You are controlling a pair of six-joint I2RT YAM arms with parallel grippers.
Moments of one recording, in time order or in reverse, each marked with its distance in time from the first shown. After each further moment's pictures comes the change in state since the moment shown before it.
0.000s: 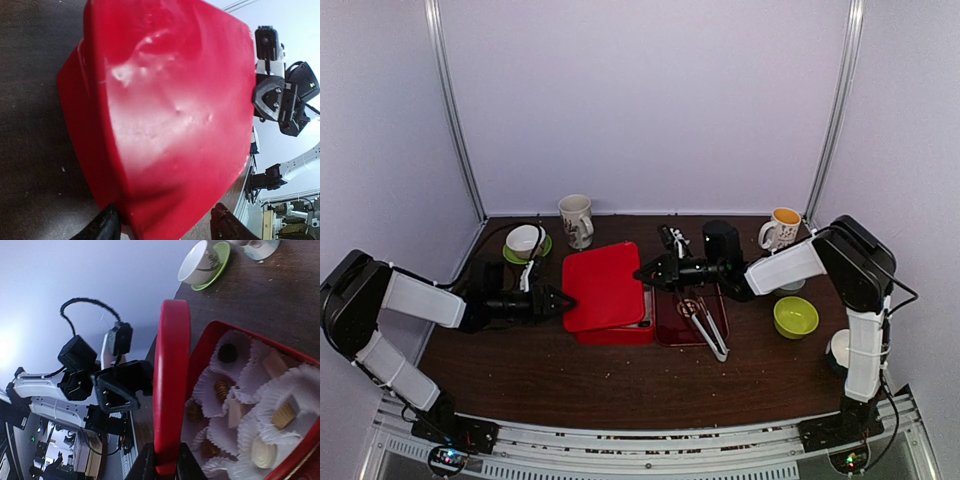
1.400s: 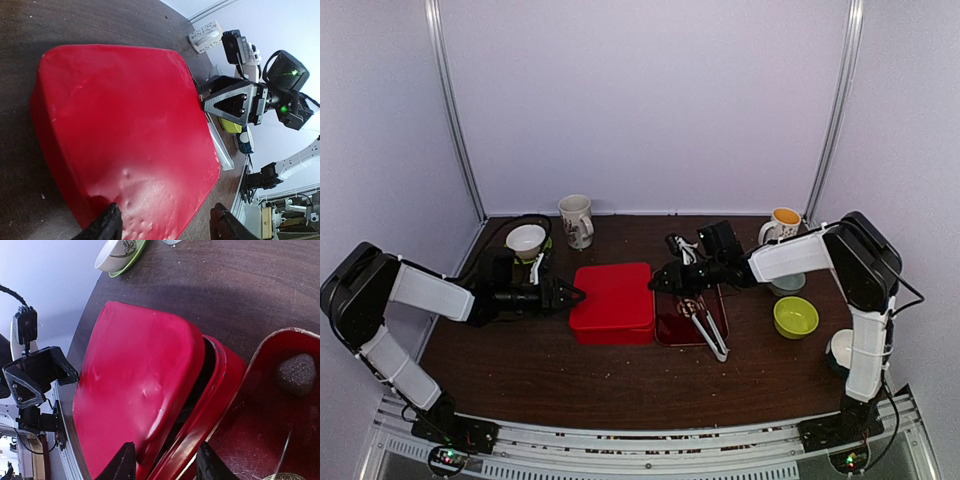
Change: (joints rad) left arm -0.045 0.061 0.078 0.030 0.013 -0.011; right arm -0.031 -0.030 0.081 -0.525 0.223 -0.353
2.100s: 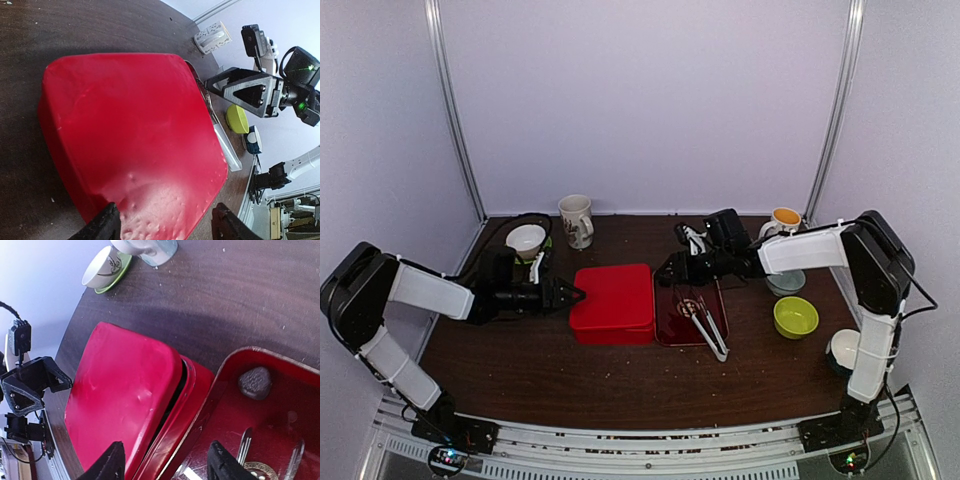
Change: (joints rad) left arm -0.001 -0.004 0.011 -0.036 -0.034 0.047; right arm -0.017 -0.072 0.013 -0.103 0.108 -0.062
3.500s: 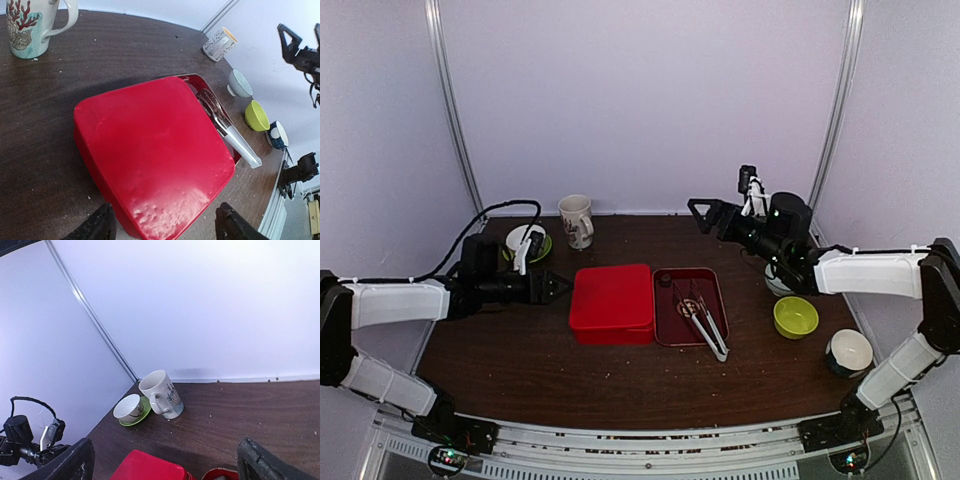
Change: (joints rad) left arm 0.000 -0.257 0.026 -0.274 -0.144 0.222; right arm -0.028 -0.428 -0.341 0.581 0.369 0.031
